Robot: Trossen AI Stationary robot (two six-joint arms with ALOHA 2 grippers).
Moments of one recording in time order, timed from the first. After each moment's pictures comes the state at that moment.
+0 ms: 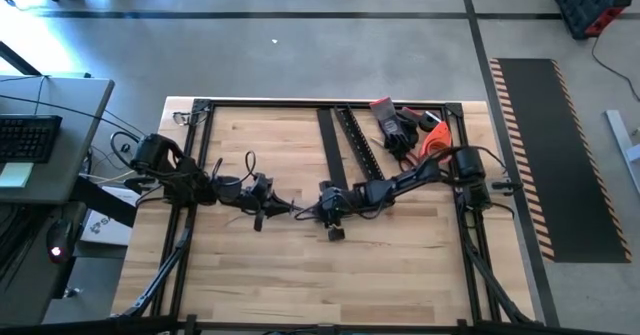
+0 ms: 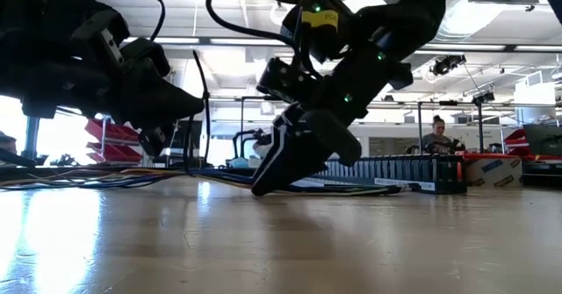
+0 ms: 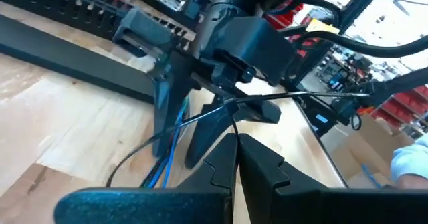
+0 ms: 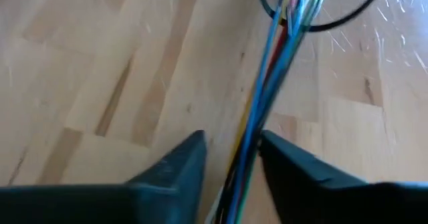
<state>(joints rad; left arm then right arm) -0.14 1.73 0.13 1.46 -0.02 -0.57 0.11 2.06 1.10 0.14 0.04 -0.16</state>
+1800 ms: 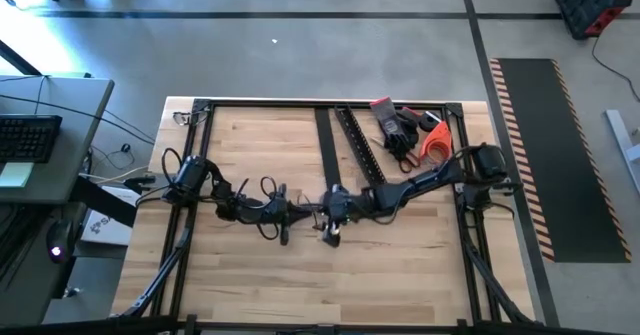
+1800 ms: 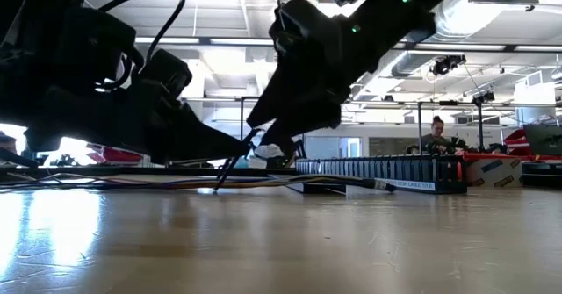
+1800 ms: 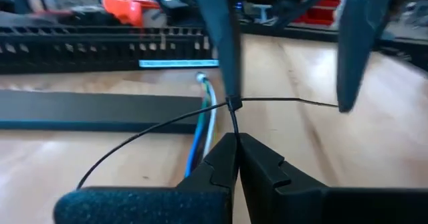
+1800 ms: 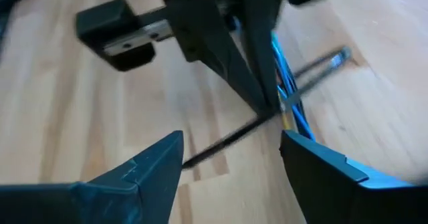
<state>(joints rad) -0.28 2.12 0.38 1.57 -0.39 -0.14 0.20 1.90 1.10 0.06 0.12 0.44</state>
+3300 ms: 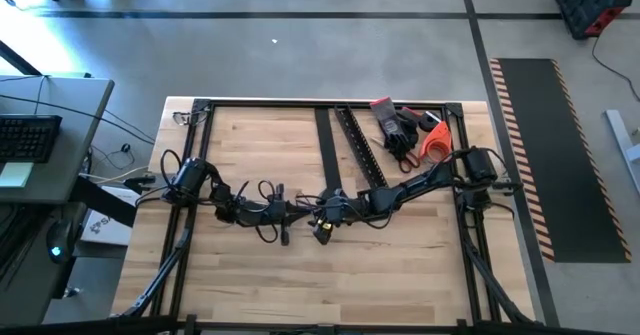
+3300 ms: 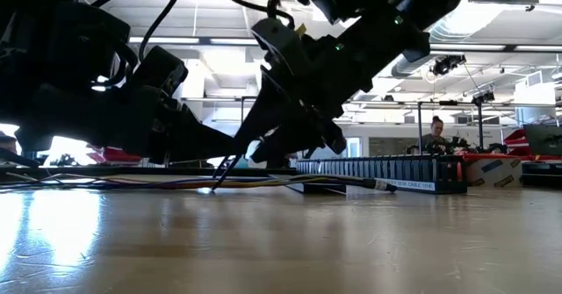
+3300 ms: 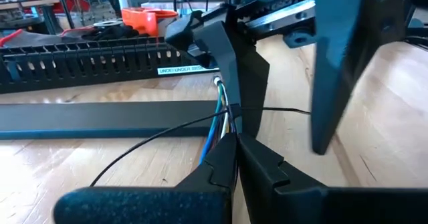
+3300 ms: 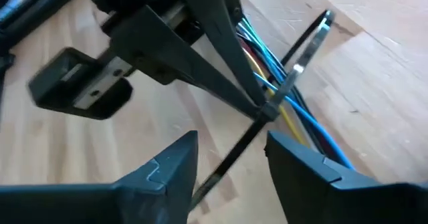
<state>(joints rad) -0.31 2.12 0.38 1.57 -0.48 -0.08 0.20 1.98 1.10 0.17 0.16 0.71</state>
